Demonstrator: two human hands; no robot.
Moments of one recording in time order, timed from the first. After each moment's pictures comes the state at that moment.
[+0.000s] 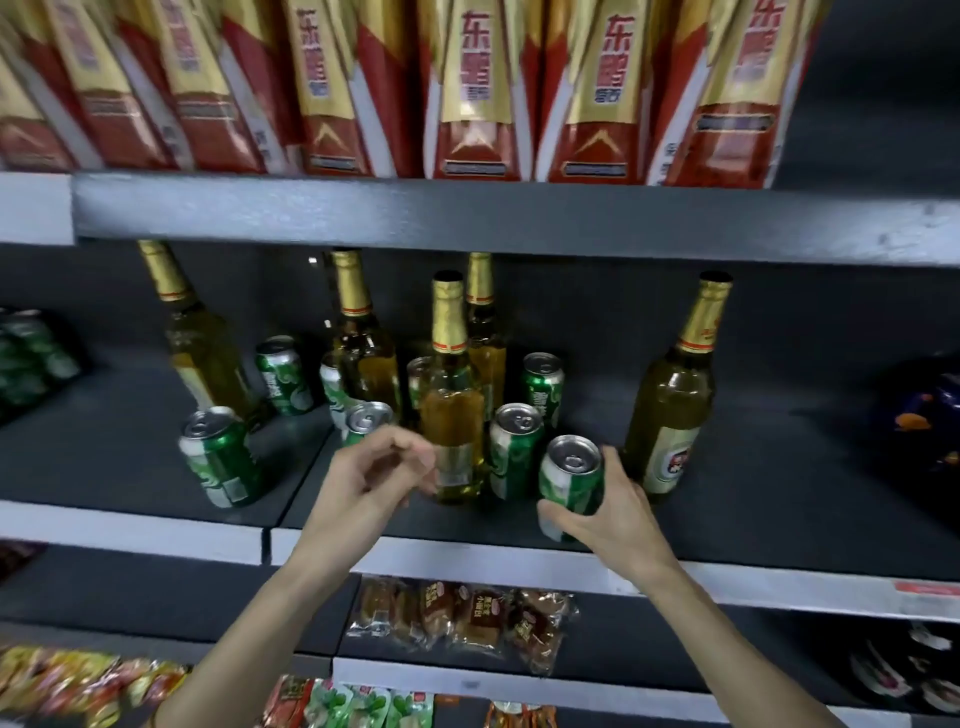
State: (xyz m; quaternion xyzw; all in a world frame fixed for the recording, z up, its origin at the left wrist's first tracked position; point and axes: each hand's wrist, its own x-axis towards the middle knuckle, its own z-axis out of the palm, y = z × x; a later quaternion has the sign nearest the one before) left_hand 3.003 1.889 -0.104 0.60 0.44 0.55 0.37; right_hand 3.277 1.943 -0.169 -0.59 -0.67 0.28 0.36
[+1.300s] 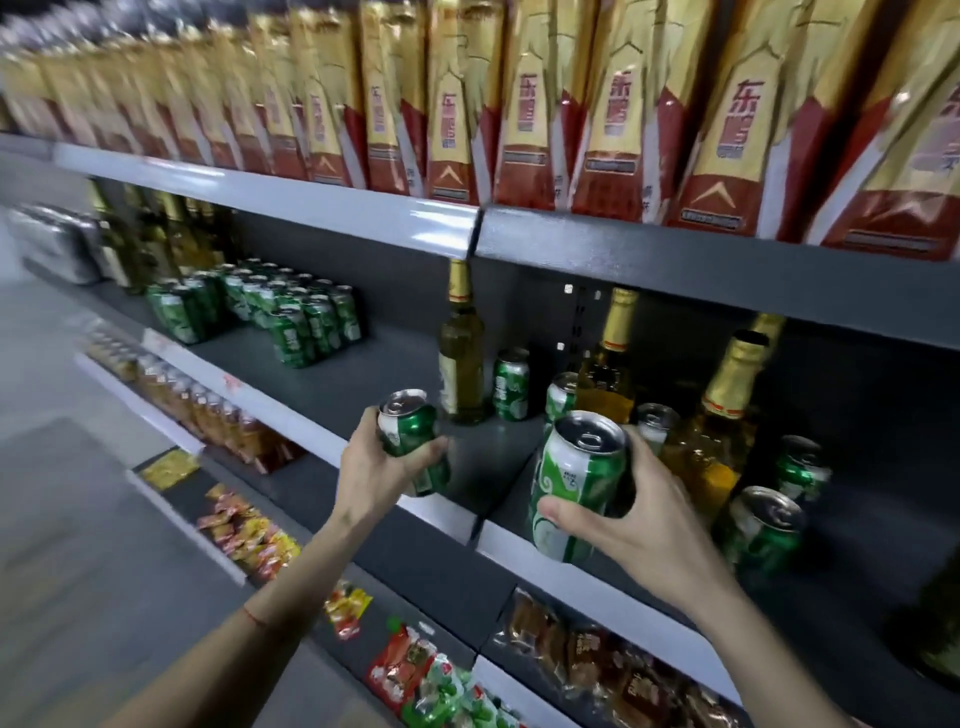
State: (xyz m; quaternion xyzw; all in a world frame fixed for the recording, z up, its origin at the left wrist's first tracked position) left_hand 2.799 1.864 -0.140 0.39 0.70 0.58 0.13; right_hand 3.092 1.920 -0.078 -0.32 -0.81 0.34 0.35
